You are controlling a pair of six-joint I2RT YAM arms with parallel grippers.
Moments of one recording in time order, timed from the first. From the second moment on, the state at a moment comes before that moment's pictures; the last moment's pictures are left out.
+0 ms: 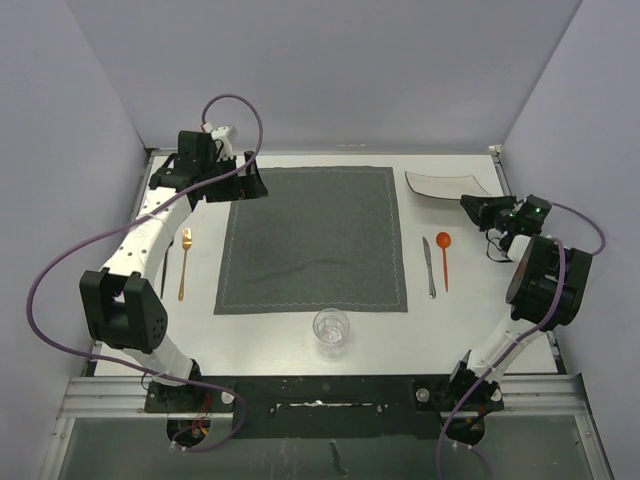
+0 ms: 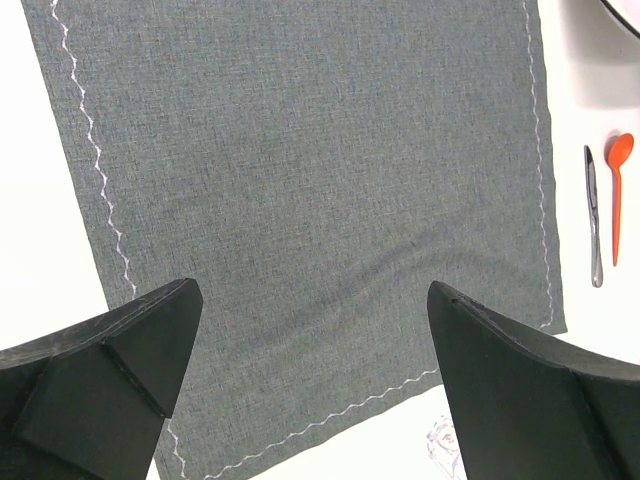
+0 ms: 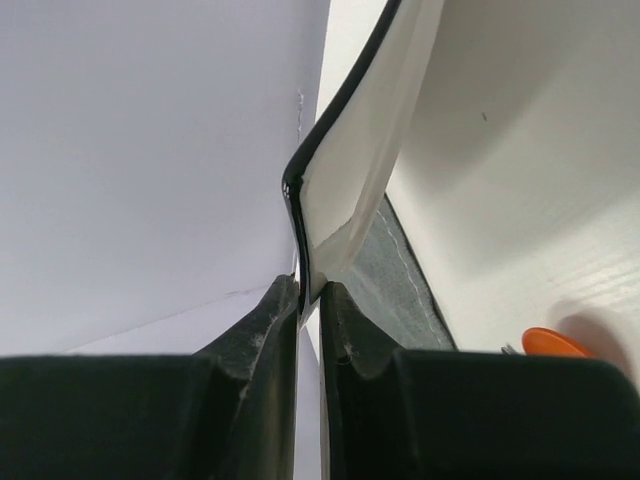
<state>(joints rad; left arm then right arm) -0.17 1.63 1.52 -0.63 0.30 -0.28 -0.44 1.84 0.94 0.46 -0.67 1.29</state>
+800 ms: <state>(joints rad) -0.17 1.64 1.52 -0.63 0.31 -0.28 -0.44 1.74 0.93 0.40 -0.67 1.26</state>
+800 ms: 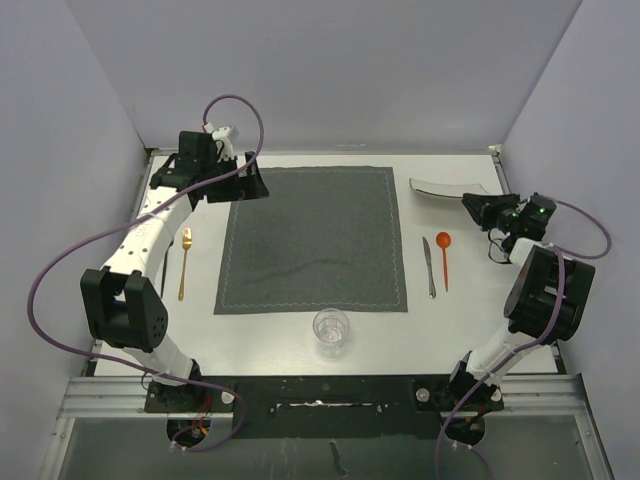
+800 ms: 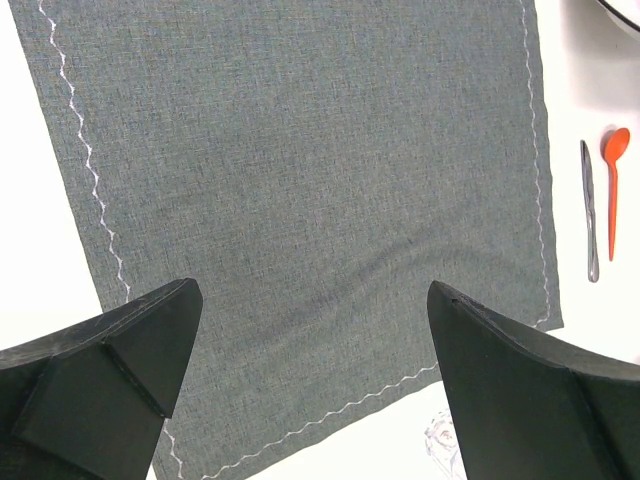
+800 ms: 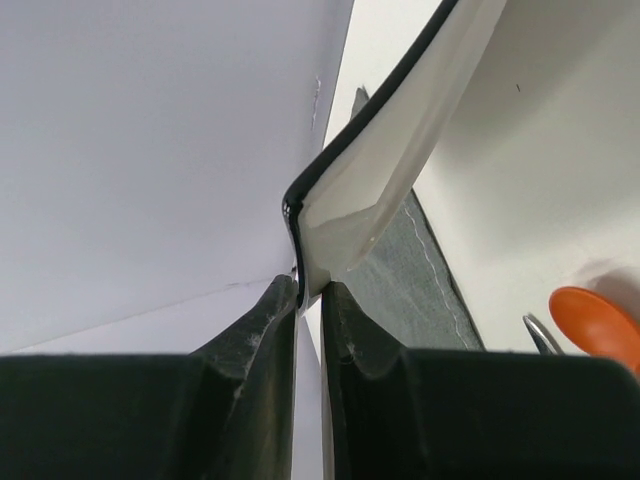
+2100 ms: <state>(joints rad) -0.17 1.69 1.52 -0.63 0.34 -0.28 -0.46 1.92 0.77 0.58 -0.66 1.24</state>
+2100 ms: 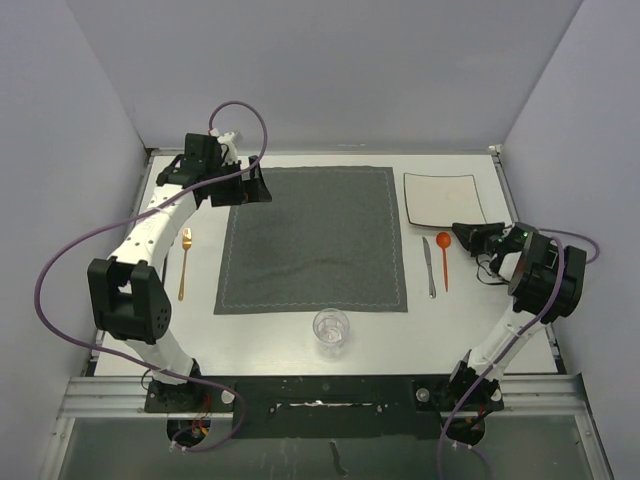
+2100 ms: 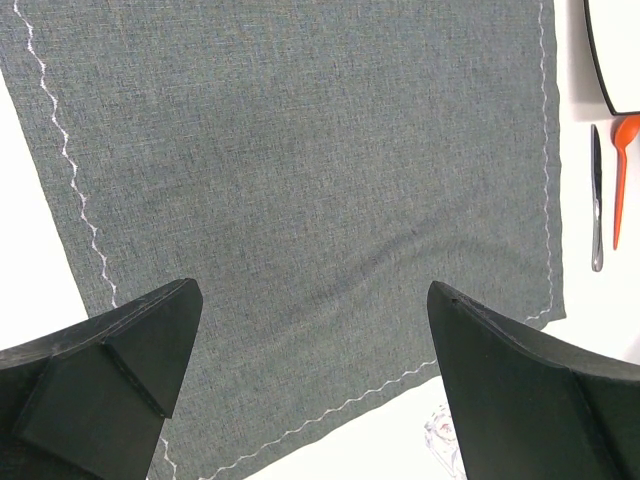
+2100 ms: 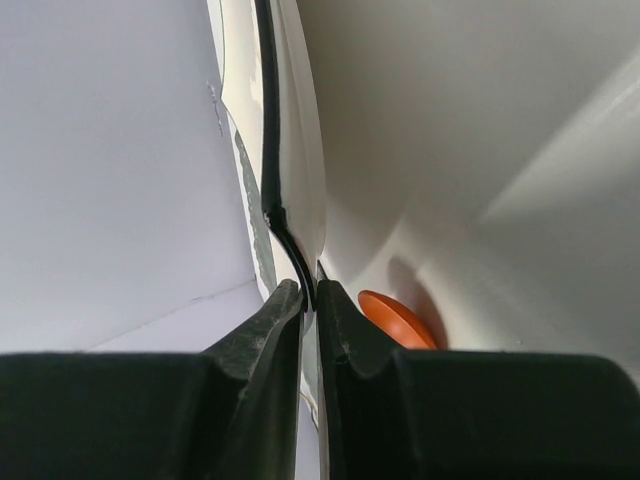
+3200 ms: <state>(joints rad) -0.17 1.72 1.52 -0.64 0.35 -0.28 -0.46 1.99 0.85 0.59 -0.66 1.22</state>
